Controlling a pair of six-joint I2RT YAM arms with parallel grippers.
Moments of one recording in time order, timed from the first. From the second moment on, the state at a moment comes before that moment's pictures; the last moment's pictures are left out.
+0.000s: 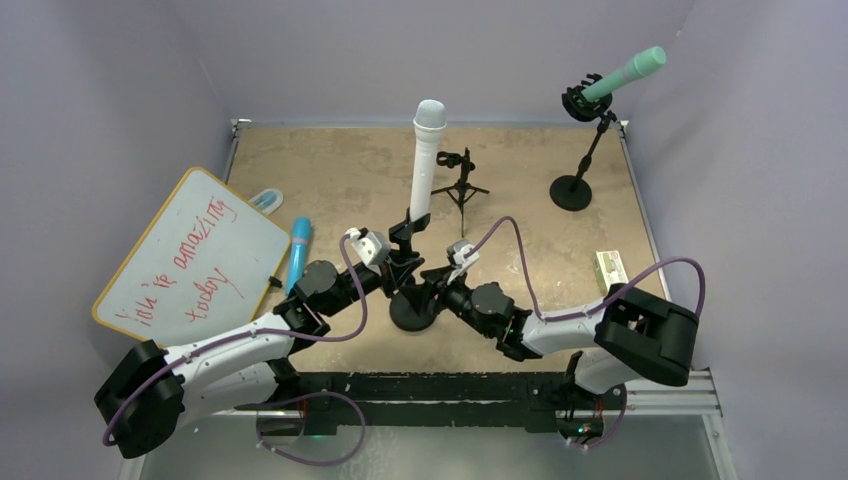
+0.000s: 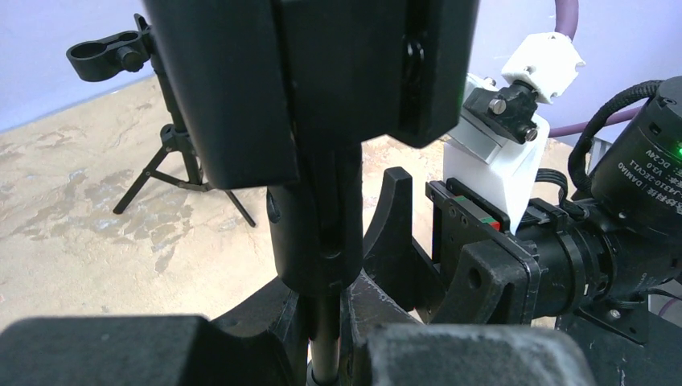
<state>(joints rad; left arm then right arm) -0.82 0.97 0.36 0.68 0.14 -0.11 1.10 1.44 0.37 0.98 0.26 0.44</state>
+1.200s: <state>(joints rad) -0.82 0.97 0.36 0.69 0.11 -0.12 1.14 1.48 0.35 1.08 0.32 0.32</state>
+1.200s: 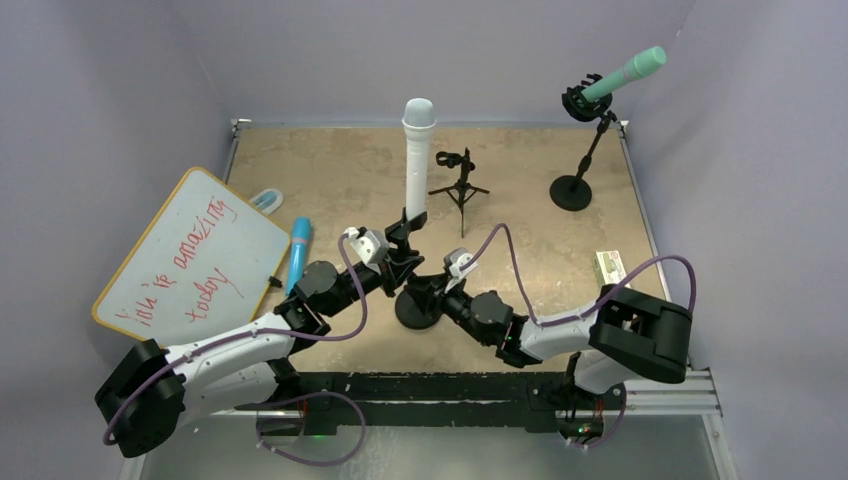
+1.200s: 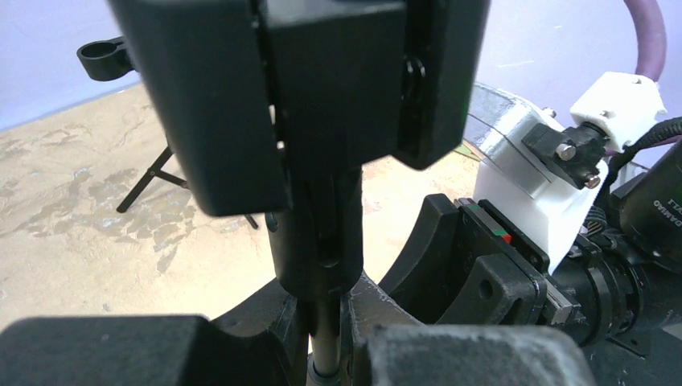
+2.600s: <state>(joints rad) -0.82 0.97 0.30 0.68 0.13 -0.13 0.67 0.95 0.40 0.19 0.14 0.80</state>
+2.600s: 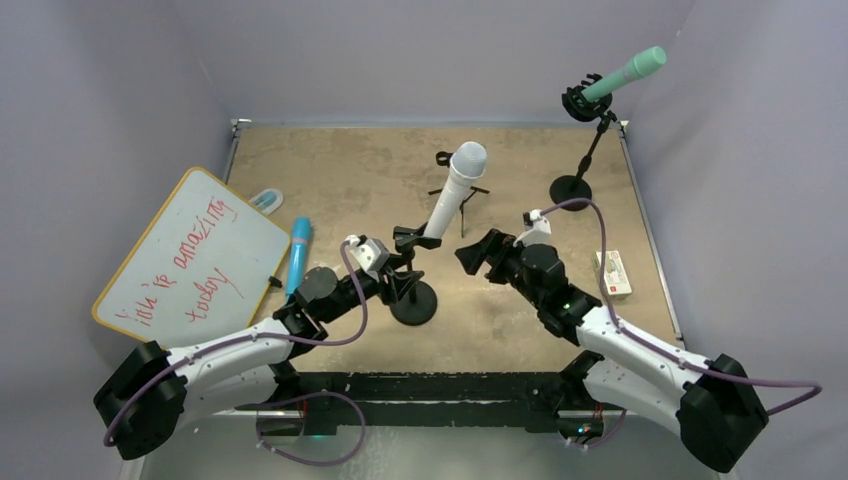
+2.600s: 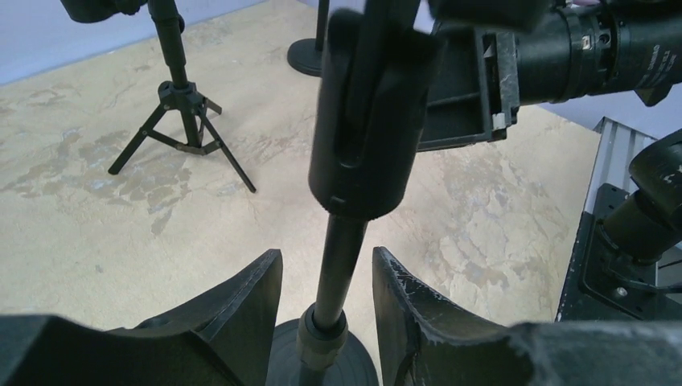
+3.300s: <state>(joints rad) -0.82 0.78 0.26 0.61 0.16 -0.13 0.67 0.74 0.59 0.02 -0.11 0.72</state>
